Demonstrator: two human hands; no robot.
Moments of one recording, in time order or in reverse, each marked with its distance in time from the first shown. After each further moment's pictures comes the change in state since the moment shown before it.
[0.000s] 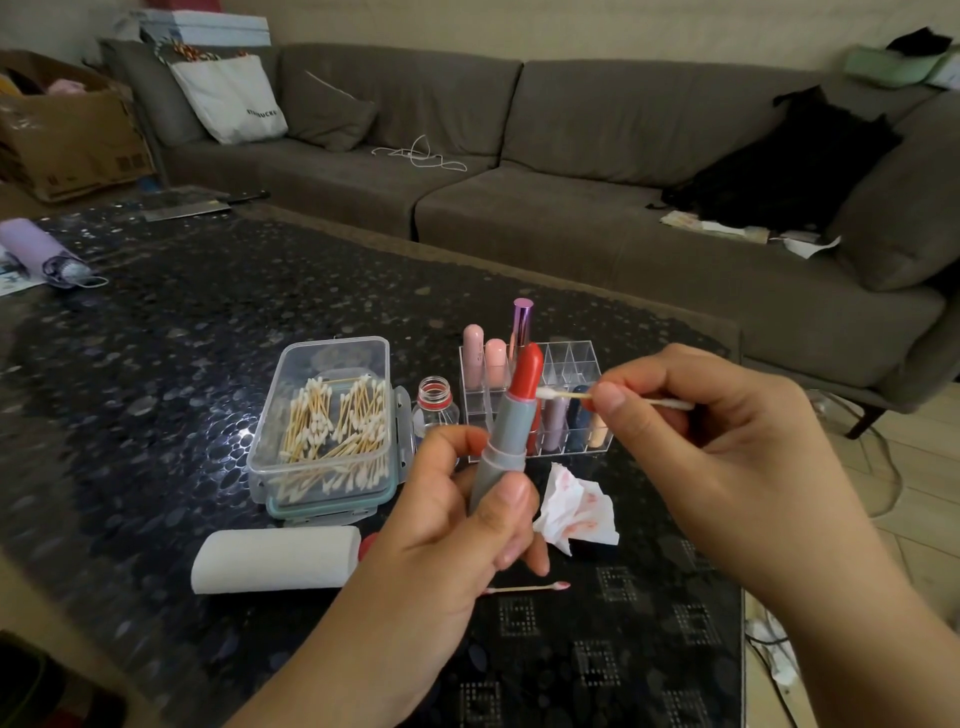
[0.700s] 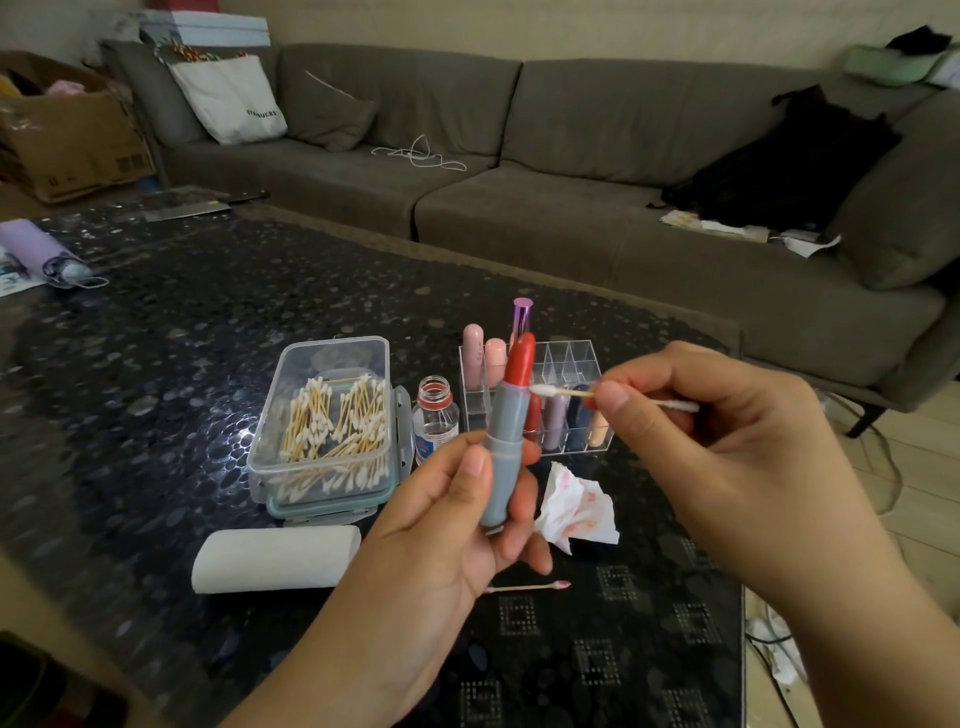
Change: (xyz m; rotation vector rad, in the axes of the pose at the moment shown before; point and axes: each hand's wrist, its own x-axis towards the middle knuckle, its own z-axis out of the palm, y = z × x) left_hand 0.001 0.006 0.007 -0.224 0.037 -0.067; right_hand 0.000 -0.001 -0.003 0.051 -0.019 0.004
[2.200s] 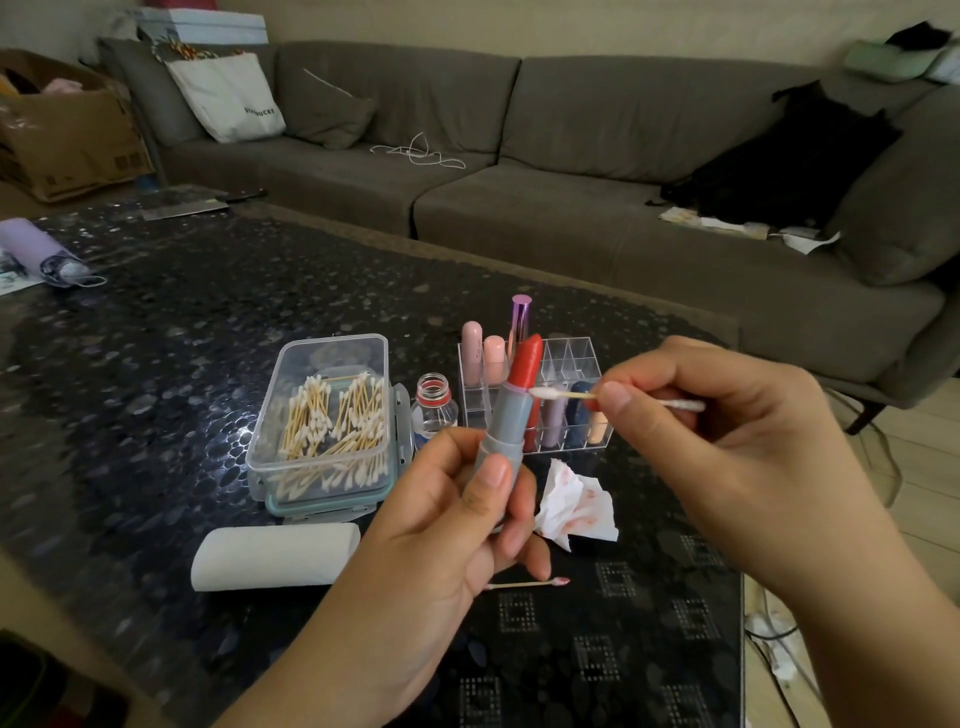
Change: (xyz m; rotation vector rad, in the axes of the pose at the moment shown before) left_hand -0.001 0.002 0.001 0.011 -0.001 0.002; right_hand 0.002 0.002 -0.002 0.086 -0.033 -0.039
